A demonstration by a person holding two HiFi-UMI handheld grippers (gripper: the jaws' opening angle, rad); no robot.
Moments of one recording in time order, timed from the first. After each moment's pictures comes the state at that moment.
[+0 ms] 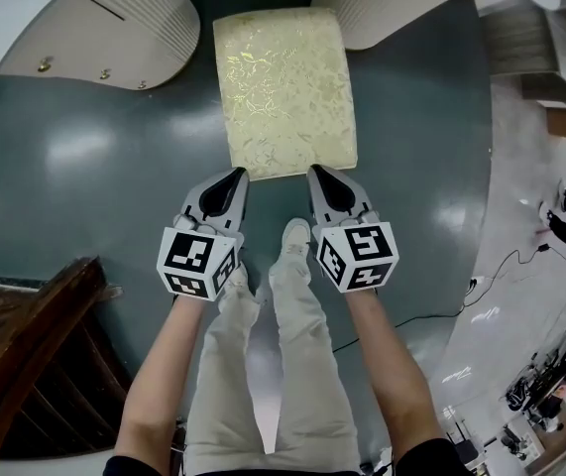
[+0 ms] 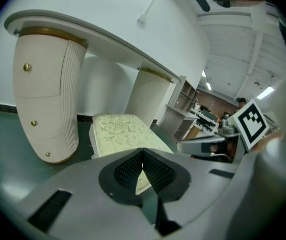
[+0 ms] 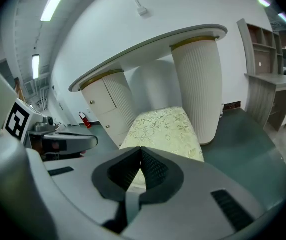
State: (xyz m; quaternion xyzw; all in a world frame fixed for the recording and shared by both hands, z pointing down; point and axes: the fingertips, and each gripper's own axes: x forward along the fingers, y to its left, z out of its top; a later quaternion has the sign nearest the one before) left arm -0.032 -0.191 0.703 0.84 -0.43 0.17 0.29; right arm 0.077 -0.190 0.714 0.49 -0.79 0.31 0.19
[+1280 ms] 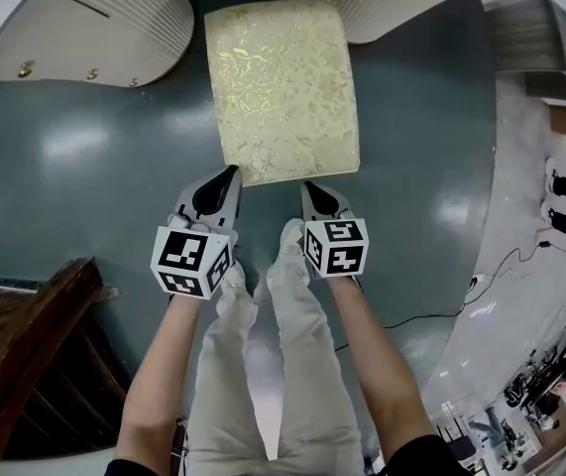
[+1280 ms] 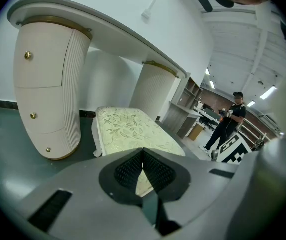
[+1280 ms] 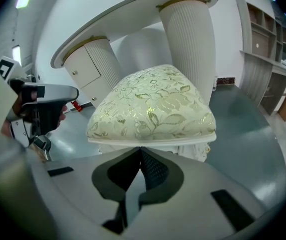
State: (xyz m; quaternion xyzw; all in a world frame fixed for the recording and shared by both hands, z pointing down) left arm -0.037 -0.203 0.738 0.83 -0.44 0.18 0.30; right arm 0.084 -0.150 0.840 0.48 -0.73 0.39 0.28
